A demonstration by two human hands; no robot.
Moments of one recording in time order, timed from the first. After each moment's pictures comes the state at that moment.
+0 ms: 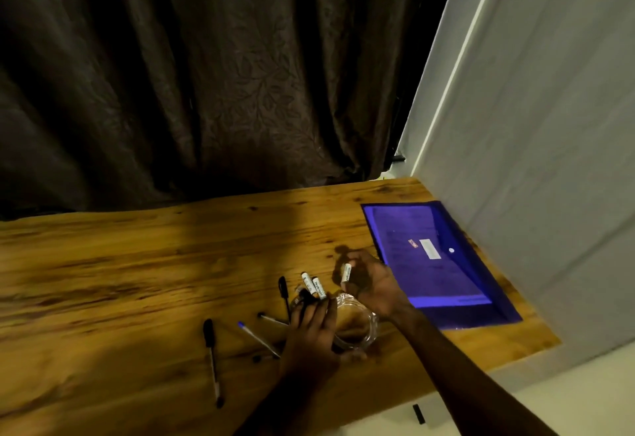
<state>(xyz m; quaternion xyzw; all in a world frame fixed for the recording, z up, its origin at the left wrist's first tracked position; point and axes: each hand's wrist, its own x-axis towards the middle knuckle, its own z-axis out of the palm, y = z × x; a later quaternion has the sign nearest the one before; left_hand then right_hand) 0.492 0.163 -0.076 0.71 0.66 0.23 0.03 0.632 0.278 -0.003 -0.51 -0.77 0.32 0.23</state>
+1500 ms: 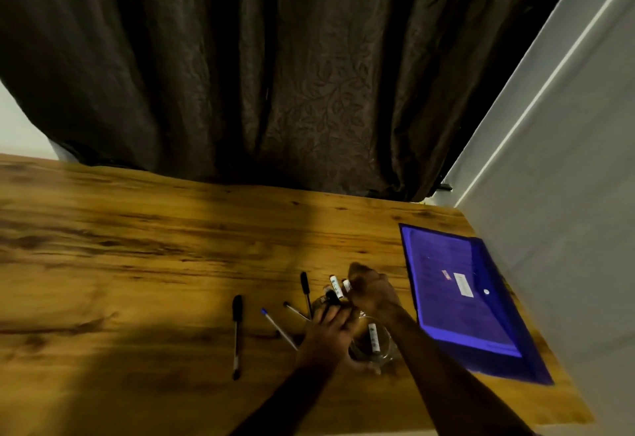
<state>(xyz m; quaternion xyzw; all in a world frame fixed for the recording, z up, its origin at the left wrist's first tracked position) 0.489 0.168 -0.075 0.69 0.68 0.20 0.13 0.566 0.291 -0.015 -0.54 -0.81 0.23 0.02</state>
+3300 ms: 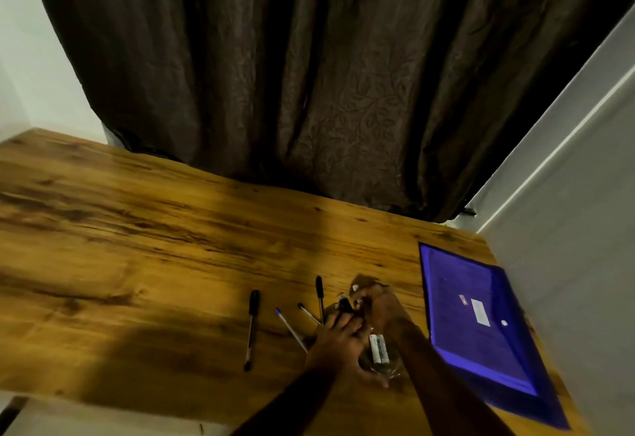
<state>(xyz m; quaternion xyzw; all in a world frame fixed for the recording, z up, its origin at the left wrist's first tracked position) 0.488 0.169 -0.071 0.71 0.68 0.15 0.09 0.574 0.298 -0.038 -0.51 -0.77 0.37 0.10</state>
